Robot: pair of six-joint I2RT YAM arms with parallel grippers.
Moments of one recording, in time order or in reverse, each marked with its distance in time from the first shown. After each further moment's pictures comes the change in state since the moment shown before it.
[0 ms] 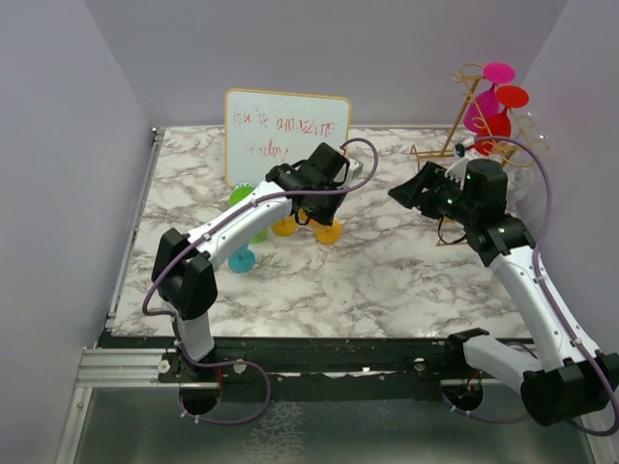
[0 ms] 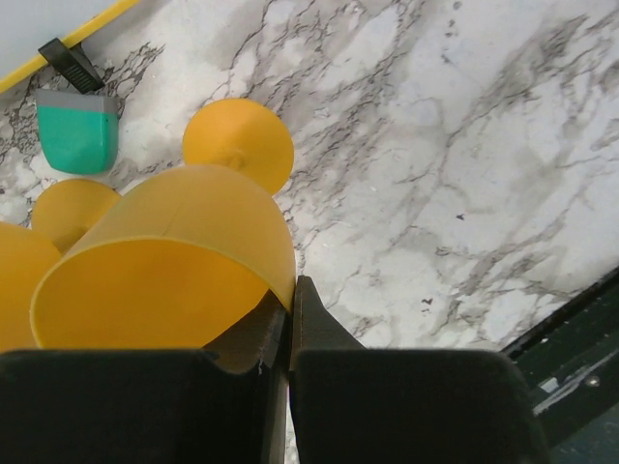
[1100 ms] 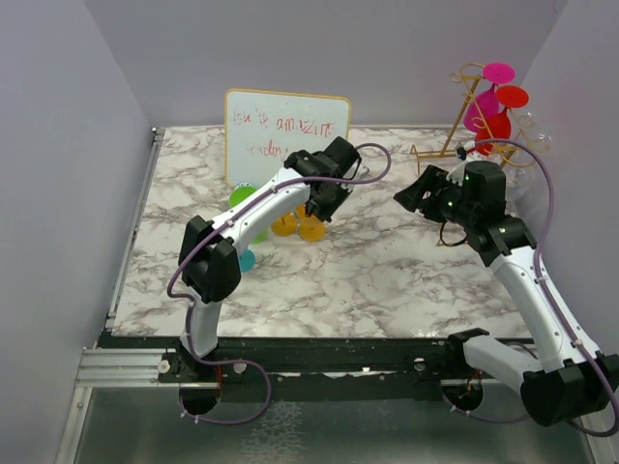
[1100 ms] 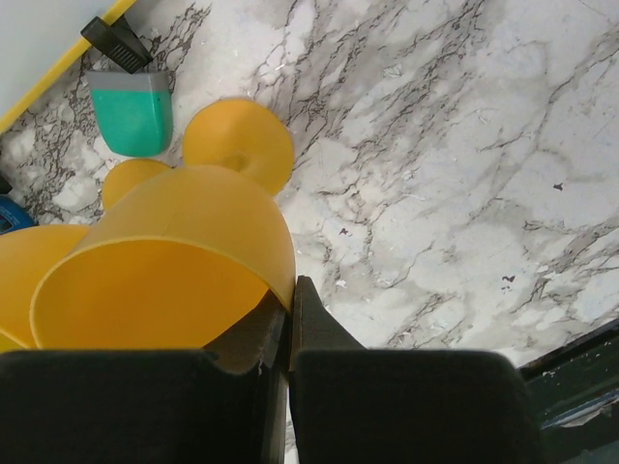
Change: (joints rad) left arm 0.000 0.222 0.259 -0.249 -0.111 0.143; right arm 0.000 -0.031 0.011 -0.084 0.127 -0.047
